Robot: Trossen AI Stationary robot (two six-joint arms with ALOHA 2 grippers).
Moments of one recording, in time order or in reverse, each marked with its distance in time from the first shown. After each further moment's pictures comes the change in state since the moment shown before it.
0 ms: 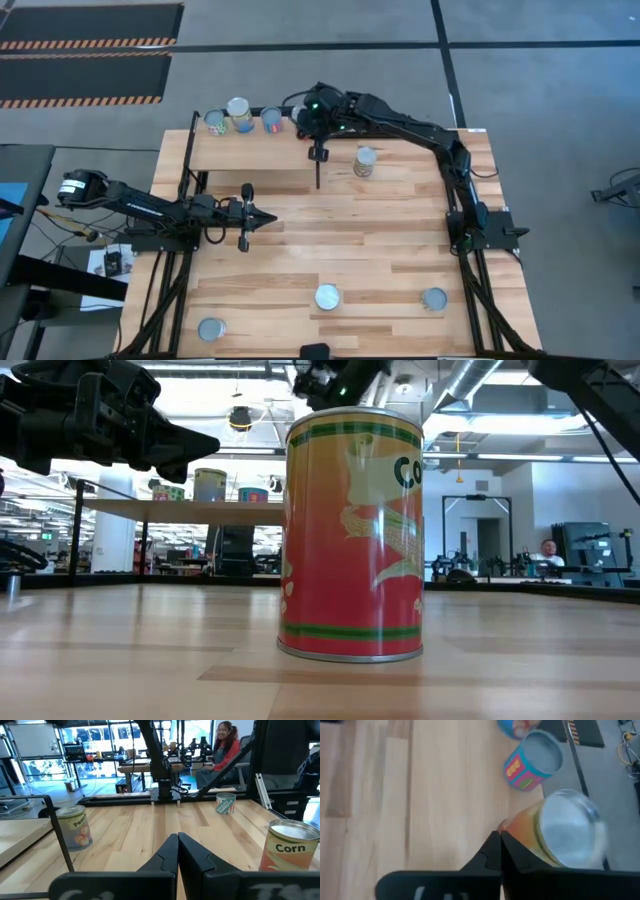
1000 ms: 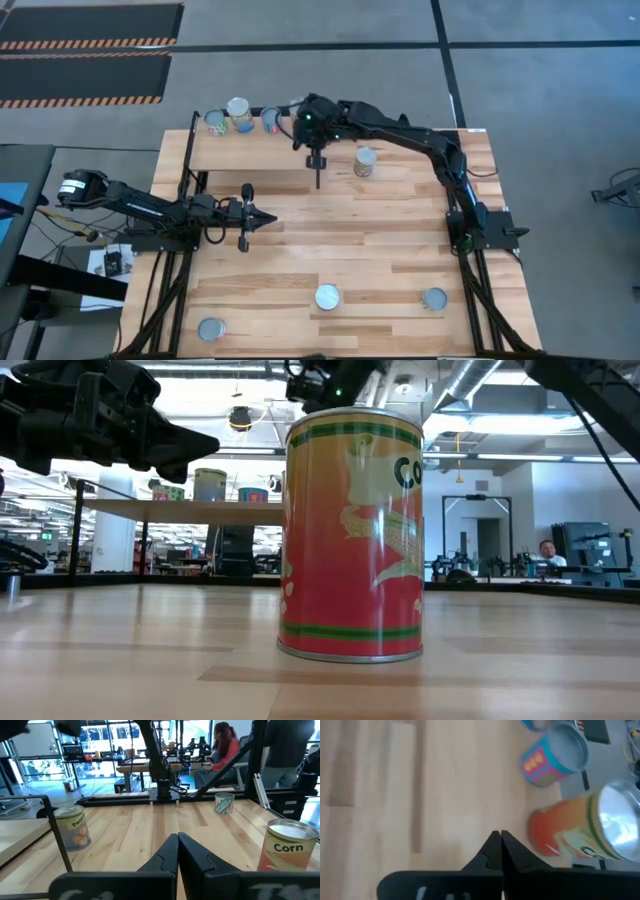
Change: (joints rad) left arm 0.000 0.000 0.000 -0.001 0.007 -0.001; right arm 0.046 0.018 0.000 -0.029 0.039 -0.004
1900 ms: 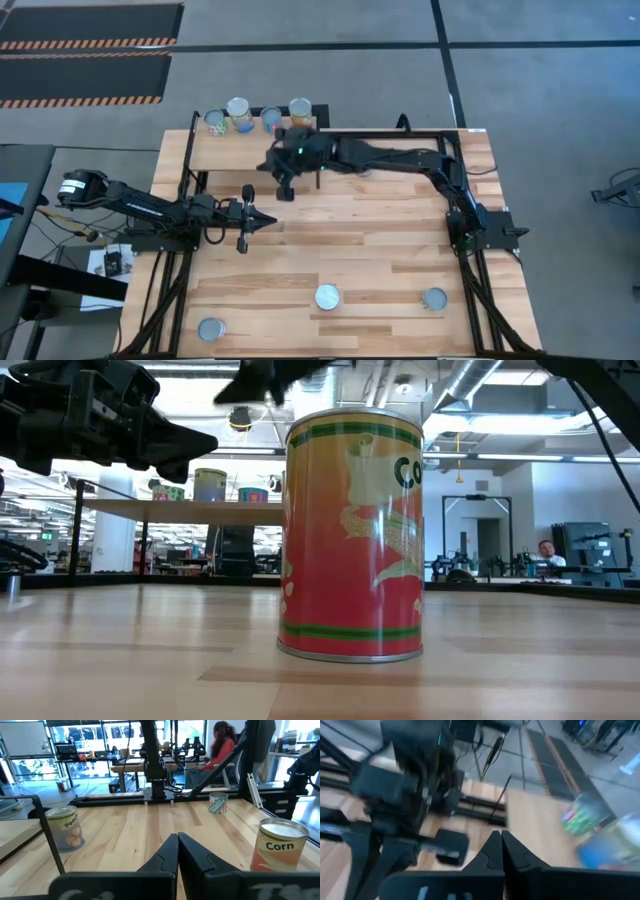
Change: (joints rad) left arm -0.001 0.000 0.000 -0.002 0.028 -0.005; right arm 0.183 -0.016 -0.174 0.615 -0.162 0.098
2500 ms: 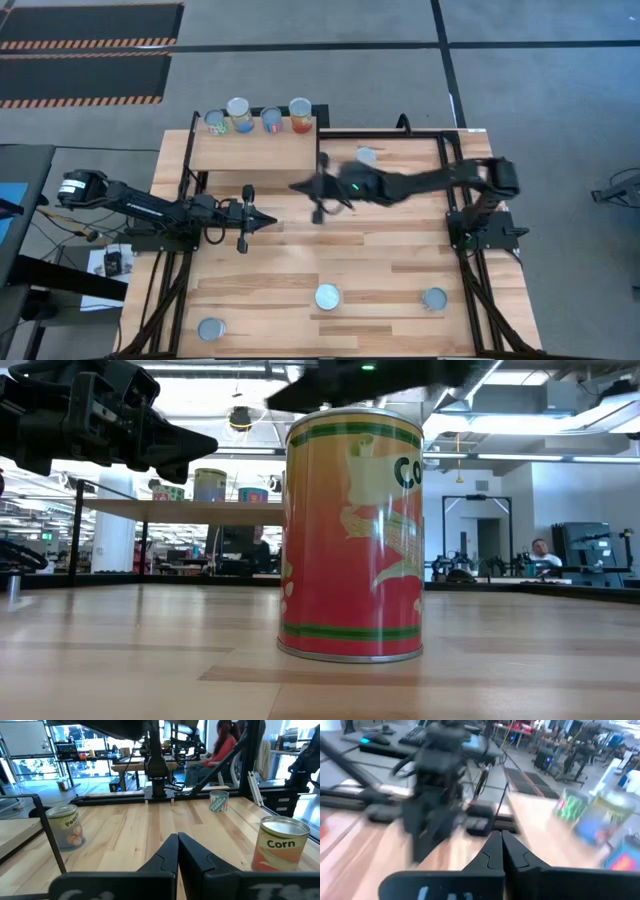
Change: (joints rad) left arm 0.000 0.000 0.000 -0.007 -0.002 0.007; right arm 0.107 -0.412 -0.912 0.760 0.156 0.100
